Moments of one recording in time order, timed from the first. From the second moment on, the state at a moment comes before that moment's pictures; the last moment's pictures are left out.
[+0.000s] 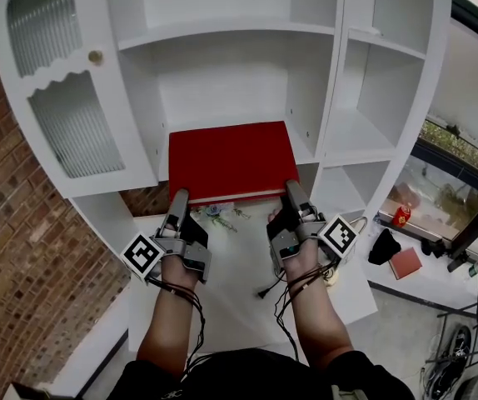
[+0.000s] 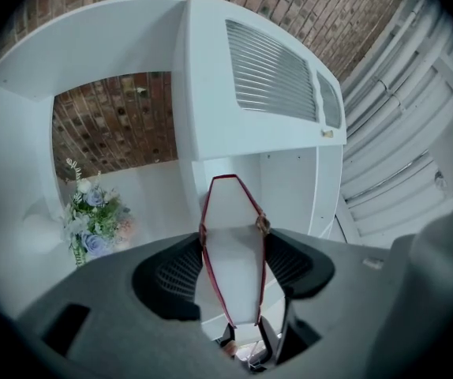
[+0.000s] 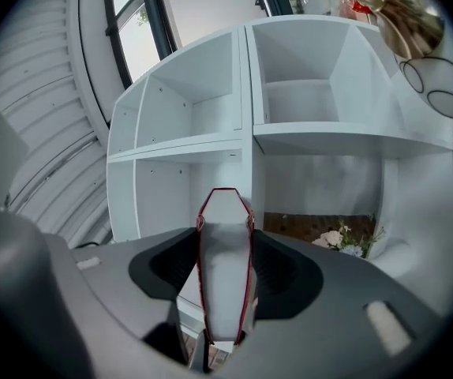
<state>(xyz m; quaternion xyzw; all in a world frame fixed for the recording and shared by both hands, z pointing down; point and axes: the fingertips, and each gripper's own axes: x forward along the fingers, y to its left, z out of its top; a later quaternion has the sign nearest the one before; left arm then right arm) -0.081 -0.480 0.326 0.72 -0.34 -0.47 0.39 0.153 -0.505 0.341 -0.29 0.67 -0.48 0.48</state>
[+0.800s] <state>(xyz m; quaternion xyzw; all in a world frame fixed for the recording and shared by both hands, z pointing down) -0.103 -0.514 0.300 0.77 -0.51 -0.32 0.22 0.159 -0.549 0.304 -0.46 0.74 -0.30 0.38</state>
